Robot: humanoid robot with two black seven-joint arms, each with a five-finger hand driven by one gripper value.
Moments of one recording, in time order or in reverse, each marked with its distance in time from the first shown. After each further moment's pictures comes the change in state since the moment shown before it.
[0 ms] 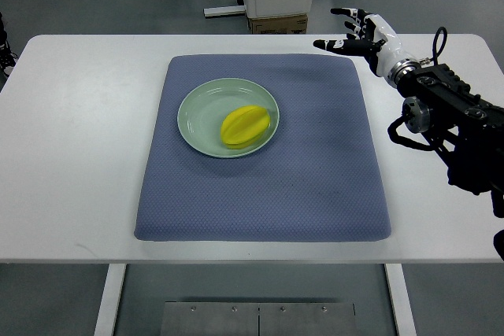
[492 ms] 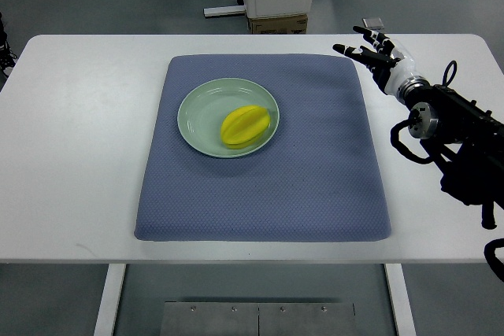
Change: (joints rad) left arm 0.000 0.000 0.000 0.000 0.000 0.000 0.000; right arm -0.051 0.017 0.089 -0.029 0.156 -0.002 -0.055
